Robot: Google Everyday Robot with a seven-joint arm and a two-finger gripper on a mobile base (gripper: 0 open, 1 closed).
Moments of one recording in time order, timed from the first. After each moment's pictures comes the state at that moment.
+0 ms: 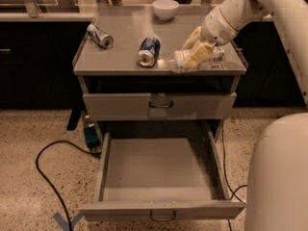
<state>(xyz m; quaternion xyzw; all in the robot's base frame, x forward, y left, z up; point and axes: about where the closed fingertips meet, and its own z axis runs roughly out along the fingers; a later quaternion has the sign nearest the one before) 0.691 -0.121 0.891 -0.67 0.67 0.15 0.29</state>
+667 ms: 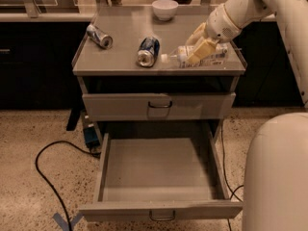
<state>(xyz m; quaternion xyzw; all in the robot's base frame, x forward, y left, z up) 0.707 -0.128 0.898 -0.66 0.67 0.14 0.31</state>
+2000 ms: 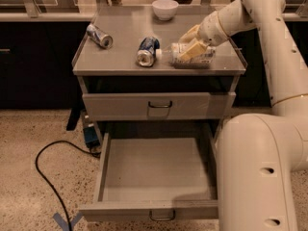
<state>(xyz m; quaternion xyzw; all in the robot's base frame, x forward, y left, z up) 0.771 -0.119 0.869 -0.65 0.64 0.15 0.39</state>
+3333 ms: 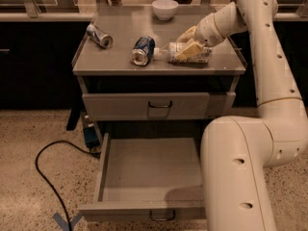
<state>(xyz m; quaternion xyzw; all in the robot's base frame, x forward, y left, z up) 0.789 -0.114 0.855 -0.63 0.65 0.16 0.39</state>
